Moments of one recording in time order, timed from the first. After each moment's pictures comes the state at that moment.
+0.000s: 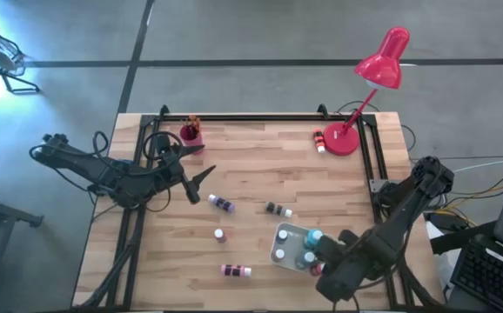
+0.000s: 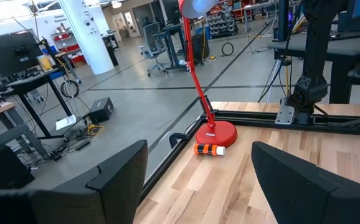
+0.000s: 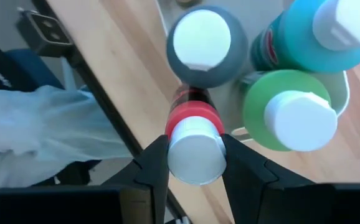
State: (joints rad) left arm -0.41 0.98 1.06 -0.23 -0.98 0.05; right arm 0.80 1.67 1.53 -1.15 0.11 1.41
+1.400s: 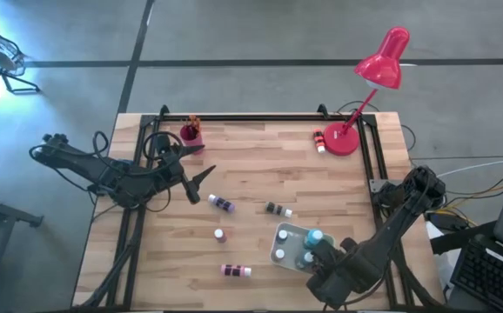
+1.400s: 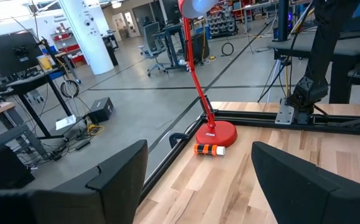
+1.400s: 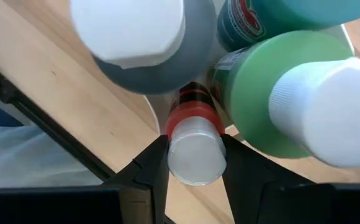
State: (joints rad) left arm -0.41 0.98 1.06 -0.23 -0.98 0.05; right arm 0.82 1.81 1.53 -1.19 0.13 1.66
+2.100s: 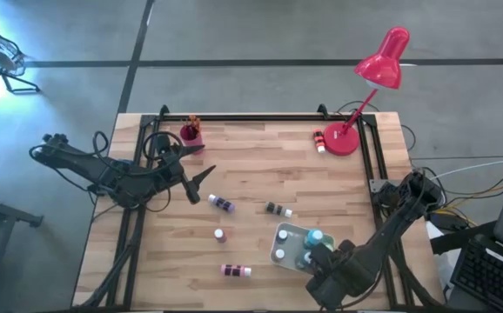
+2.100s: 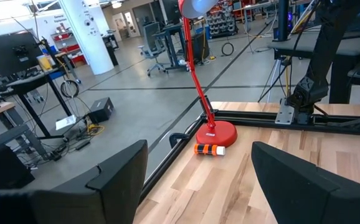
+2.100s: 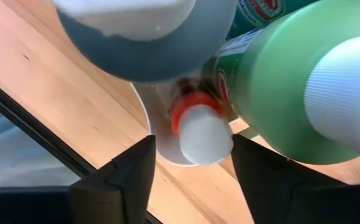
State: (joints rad) left arm -0.41 0.98 1.06 -0.23 -0.98 0.05; right arm 0.82 1.86 1.52 -1.19 0.10 1.63
